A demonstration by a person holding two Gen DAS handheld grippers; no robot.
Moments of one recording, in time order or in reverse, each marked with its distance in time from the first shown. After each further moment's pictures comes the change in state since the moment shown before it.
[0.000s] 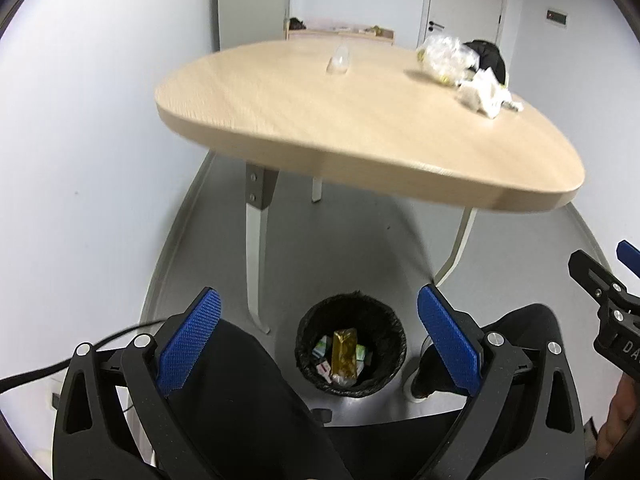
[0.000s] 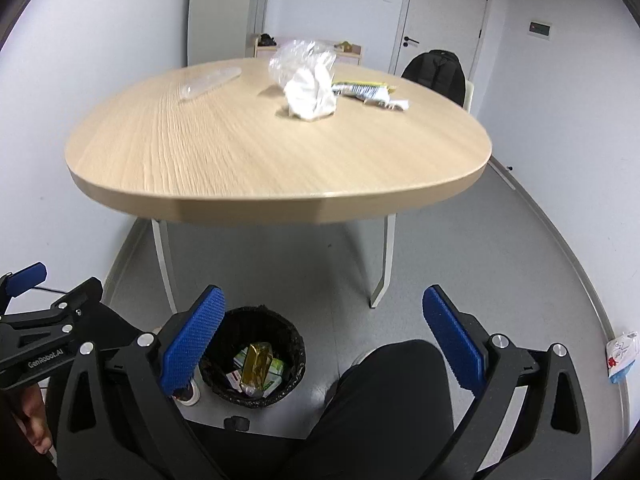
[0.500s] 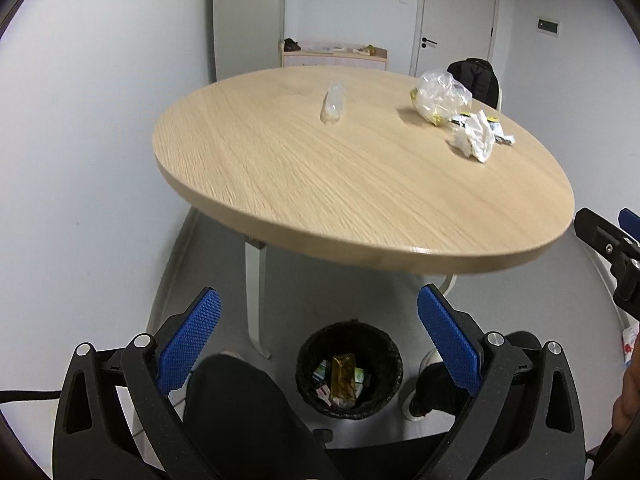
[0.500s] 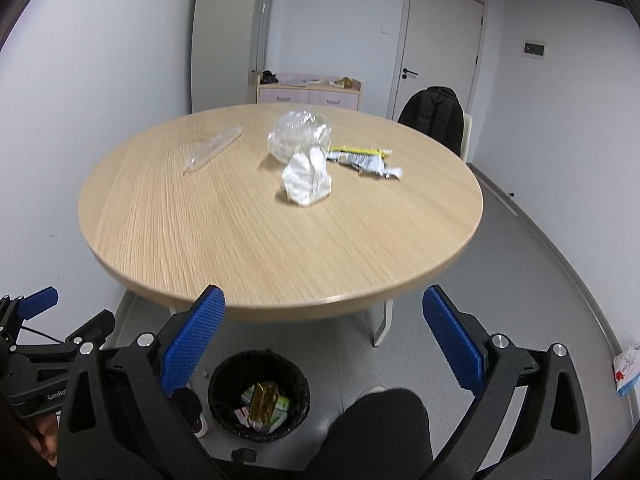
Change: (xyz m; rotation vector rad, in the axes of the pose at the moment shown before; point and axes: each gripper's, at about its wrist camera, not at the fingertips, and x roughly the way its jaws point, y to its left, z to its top) left arm -0.008 -0.002 0.040 0.017 -0.059 -0.001; right arm -0.027 -0.009 0.053 0.012 -0.118 0.018
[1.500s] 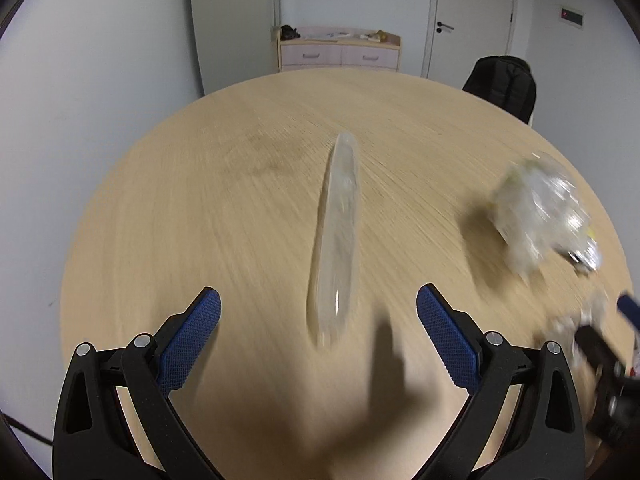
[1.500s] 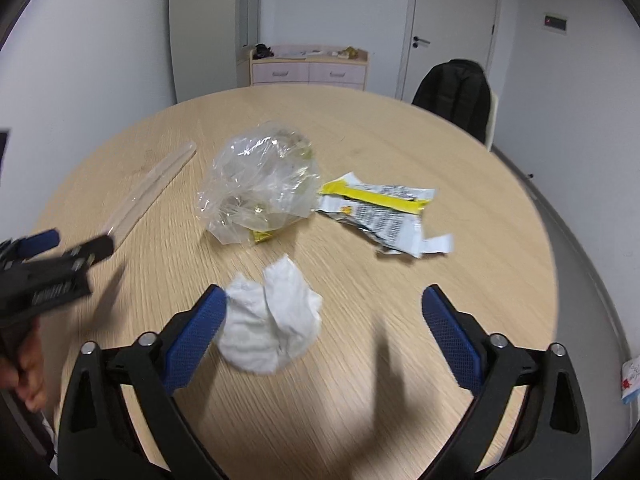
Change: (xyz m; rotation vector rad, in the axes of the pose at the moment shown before) left arm 0.174 -0.012 0.206 0.014 0.091 0.038; right arm 0.172 -0.022 0.115 0.036 0.138 0.053
